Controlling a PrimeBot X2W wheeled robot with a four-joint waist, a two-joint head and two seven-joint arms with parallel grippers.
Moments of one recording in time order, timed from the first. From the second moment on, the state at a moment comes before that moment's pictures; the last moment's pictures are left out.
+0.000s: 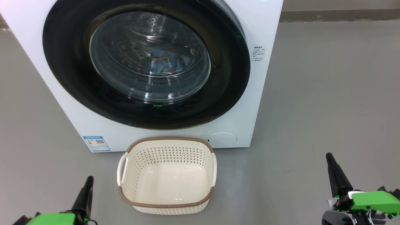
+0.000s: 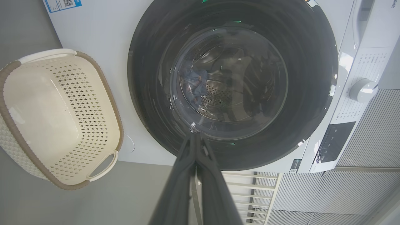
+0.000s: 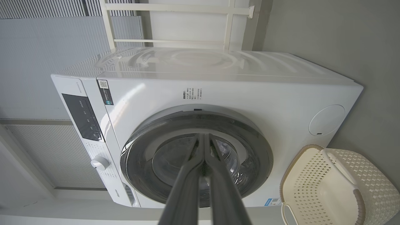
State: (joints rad) left arm -0.07 0.04 0.08 0.27 -1.60 -0.12 0.11; right arm -0.10 -0.06 -0.12 0.28 1.62 0.13 0.10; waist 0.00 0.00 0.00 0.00
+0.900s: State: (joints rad) left arm -0.07 0.04 0.08 0.27 -1.60 -0.12 0.11; right arm -0.10 -0.06 -0.12 0.28 1.62 0.13 0.10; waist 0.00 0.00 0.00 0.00
